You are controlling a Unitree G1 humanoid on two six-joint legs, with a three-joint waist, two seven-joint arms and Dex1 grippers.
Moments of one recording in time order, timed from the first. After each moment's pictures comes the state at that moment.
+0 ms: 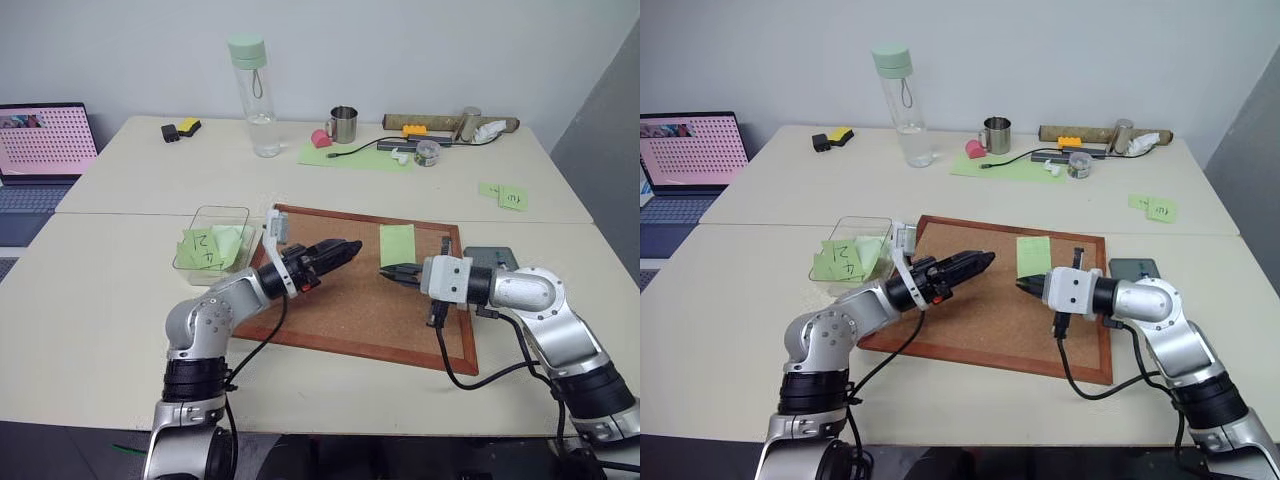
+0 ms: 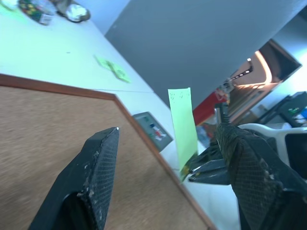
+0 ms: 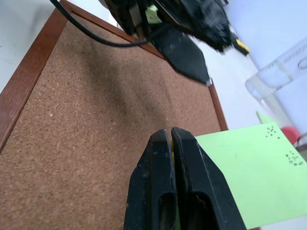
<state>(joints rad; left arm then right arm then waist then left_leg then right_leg) -0.47 0.19 0.14 -0.04 -0.82 0.92 -0.68 -0.38 -0.65 0.21 -0.16 0.02 -0.12 0.95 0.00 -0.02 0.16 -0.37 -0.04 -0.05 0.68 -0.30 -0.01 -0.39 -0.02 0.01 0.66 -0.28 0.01</state>
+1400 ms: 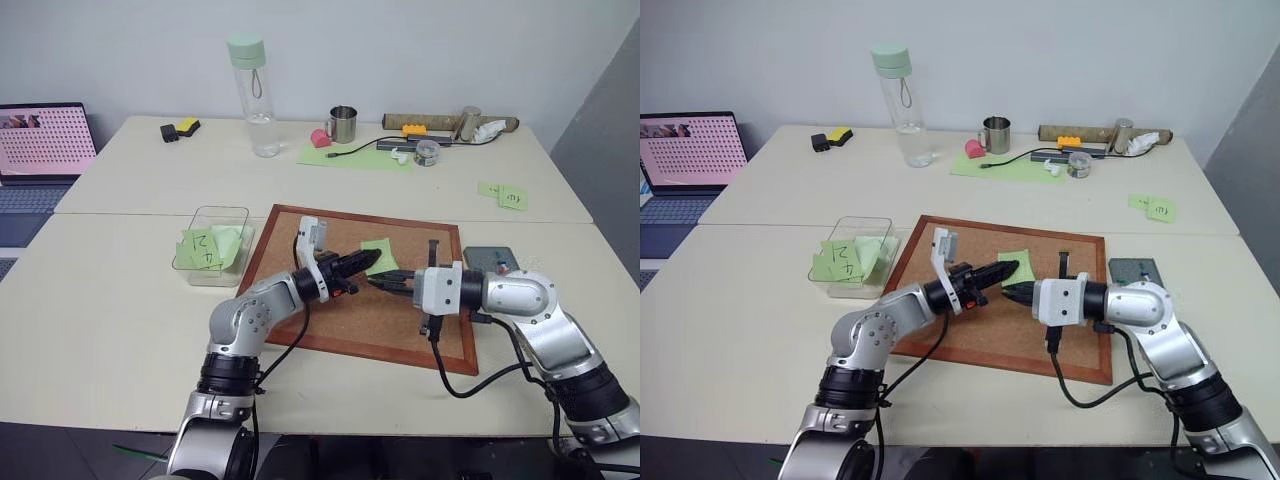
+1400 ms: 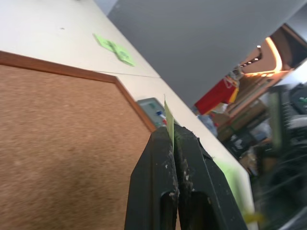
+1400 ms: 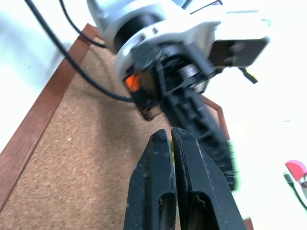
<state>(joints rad) -0.49 0.11 0.01 0.08 -0.67 0.77 -0.62 -0.38 -0.63 0.21 -0.22 0.06 -0.14 0.95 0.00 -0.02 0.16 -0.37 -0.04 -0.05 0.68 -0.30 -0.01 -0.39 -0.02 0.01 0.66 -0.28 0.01</state>
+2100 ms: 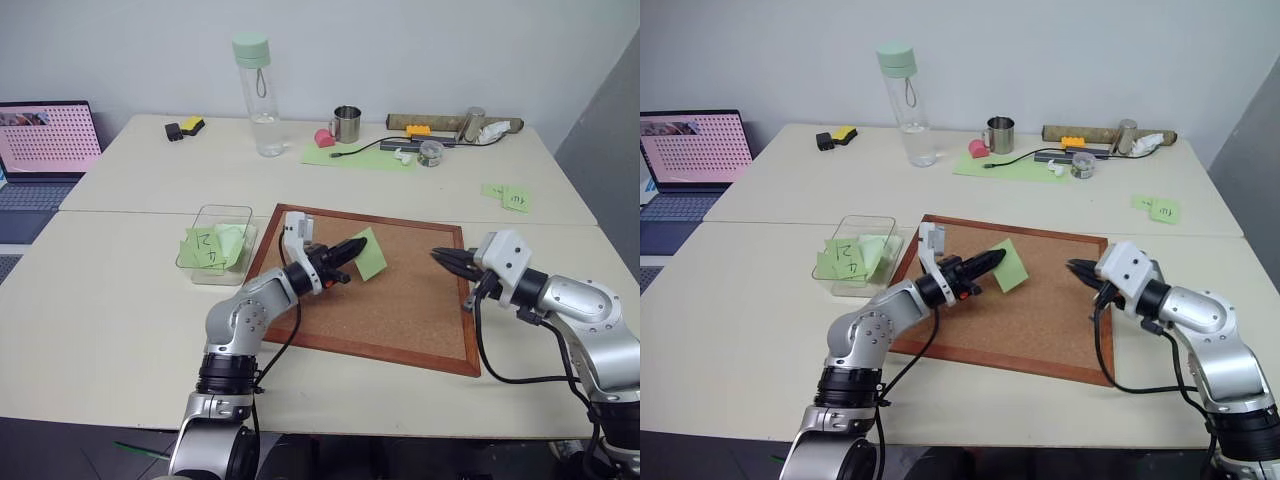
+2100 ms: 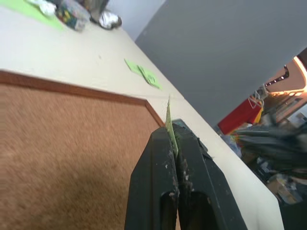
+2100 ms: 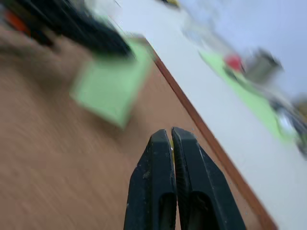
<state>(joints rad) -0.49 0.11 0.07 0.05 -0.66 0.73 -0.58 -0.21 -0.69 -0.07 -0.22 0.17 0.28 0.72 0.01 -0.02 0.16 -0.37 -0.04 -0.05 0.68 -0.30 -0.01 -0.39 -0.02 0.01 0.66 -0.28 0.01</state>
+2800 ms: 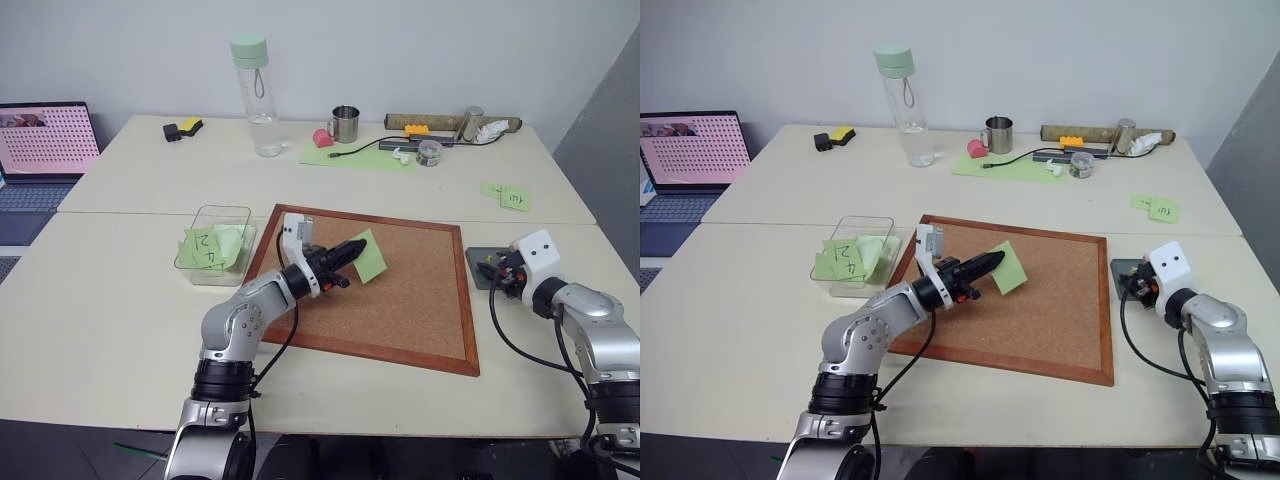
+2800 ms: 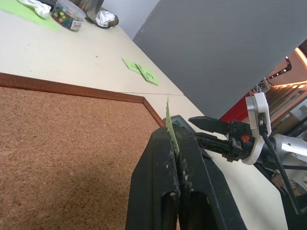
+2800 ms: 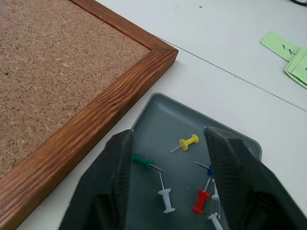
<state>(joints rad) -0.46 0.12 0.05 0.00 -0.66 0.73 -0.58 -0.28 -0.65 -0.14 0.11 0.14 0.35 0.57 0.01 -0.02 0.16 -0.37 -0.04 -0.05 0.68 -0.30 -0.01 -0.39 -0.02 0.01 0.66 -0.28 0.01</state>
